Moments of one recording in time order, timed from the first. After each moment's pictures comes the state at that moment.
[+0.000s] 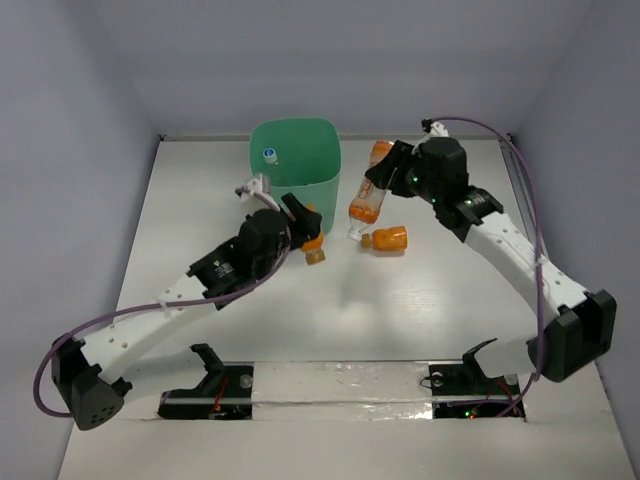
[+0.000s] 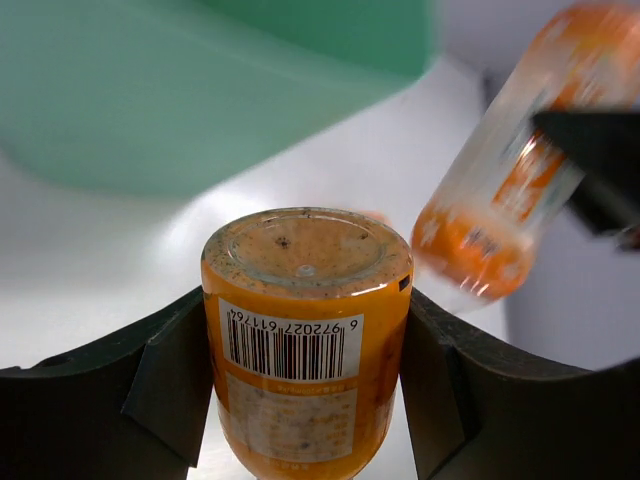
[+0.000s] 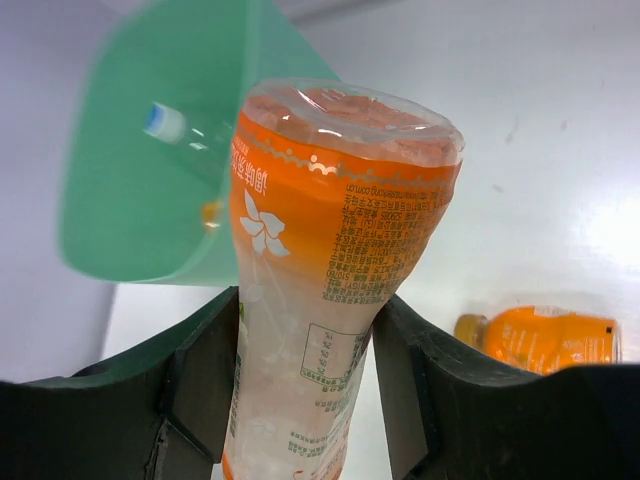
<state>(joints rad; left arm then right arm) -0.86 1.04 0.88 -0.28 -0.47 -0.95 0.46 1.41 1.28 -0.26 -0.04 0.64</state>
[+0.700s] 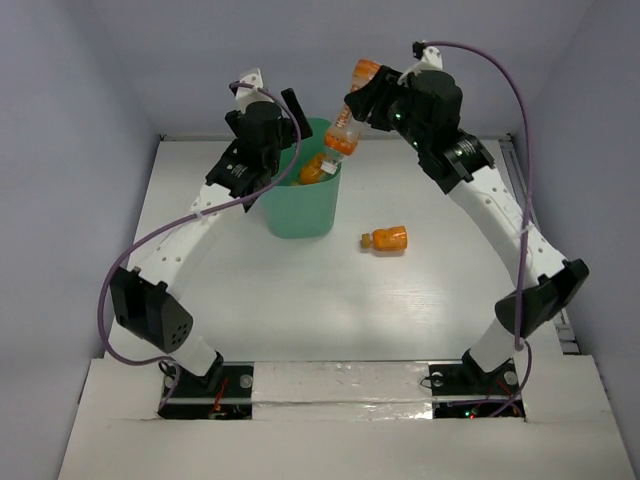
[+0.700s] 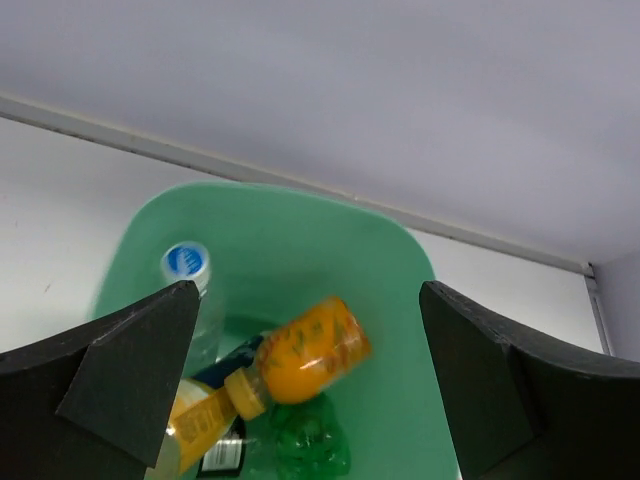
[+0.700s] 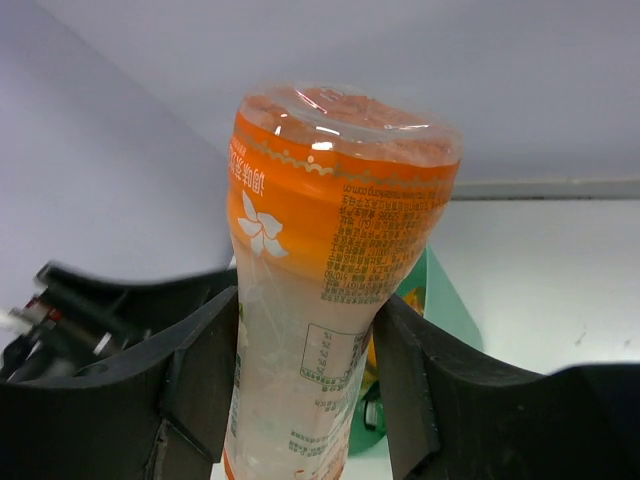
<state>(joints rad) -0.51 1.57 1.61 -0.24 -0.48 -0.50 0.53 1.62 1.88 -0.32 0.07 0.57</state>
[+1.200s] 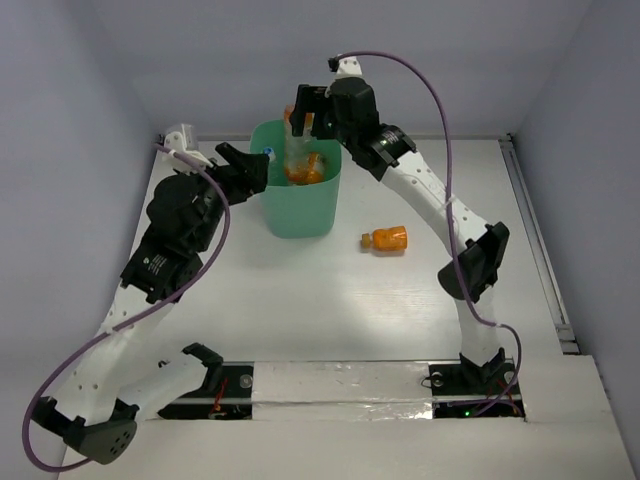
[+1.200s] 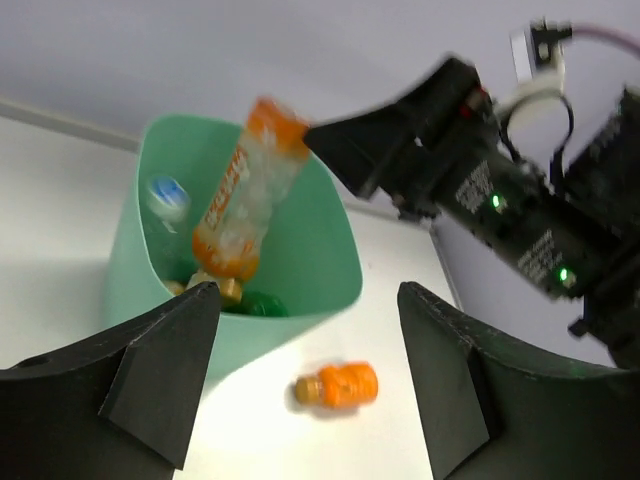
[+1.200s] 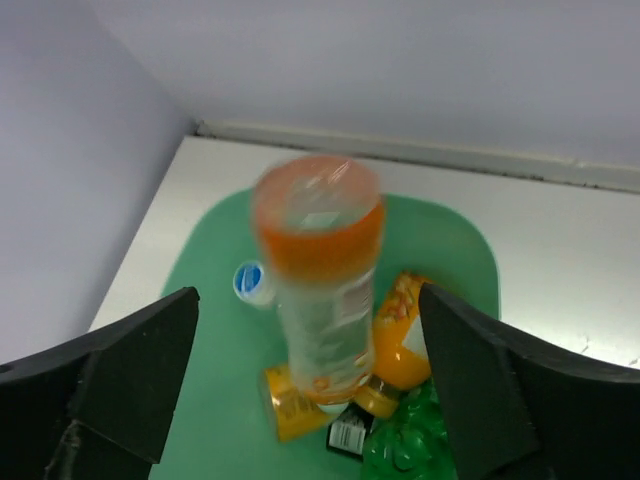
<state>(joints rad) -0.51 0.95 1.22 -0.29 -0.29 -0.59 0.68 2.06 2.31 -0.44 0.25 0.39</state>
